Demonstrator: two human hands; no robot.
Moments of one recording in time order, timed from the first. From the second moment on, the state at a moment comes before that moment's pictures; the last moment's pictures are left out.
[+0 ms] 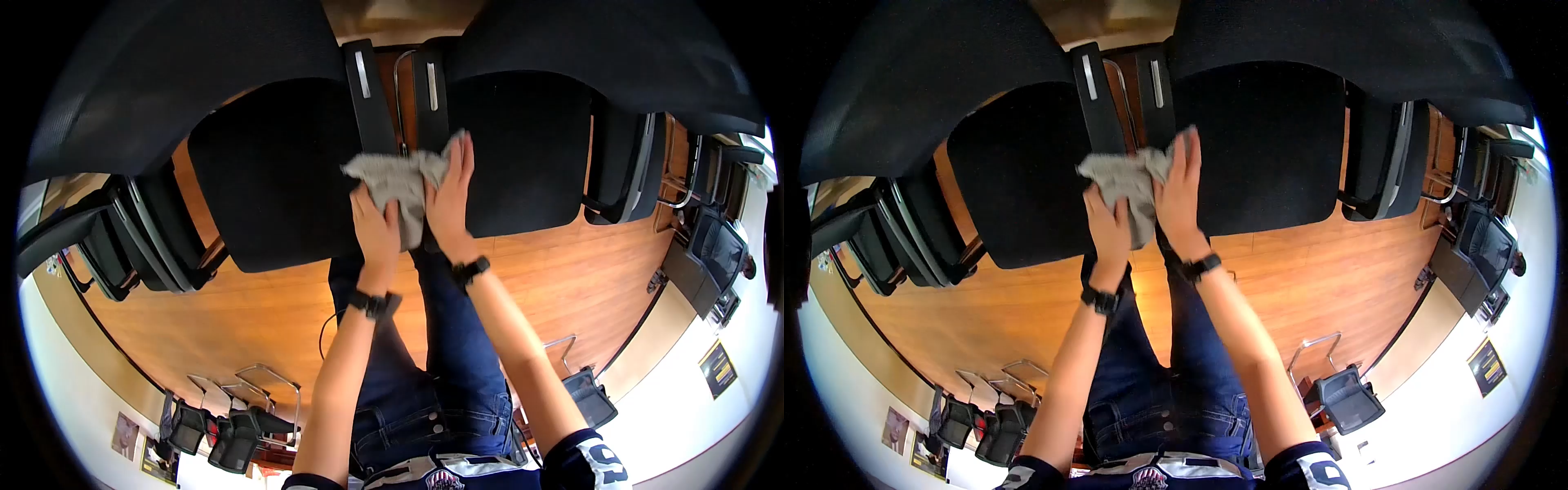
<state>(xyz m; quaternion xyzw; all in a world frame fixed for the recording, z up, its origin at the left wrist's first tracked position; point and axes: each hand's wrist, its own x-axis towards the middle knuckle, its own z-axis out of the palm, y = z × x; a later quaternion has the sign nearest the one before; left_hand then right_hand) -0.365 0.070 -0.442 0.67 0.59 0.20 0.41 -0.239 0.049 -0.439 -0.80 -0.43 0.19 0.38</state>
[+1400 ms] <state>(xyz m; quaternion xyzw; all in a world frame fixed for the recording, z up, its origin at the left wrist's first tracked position) -0.539 -0.033 -0.432 0.64 0.52 0.10 0.55 -0.380 -0.023 -0.436 -0.80 -0.53 0.13 0.24</state>
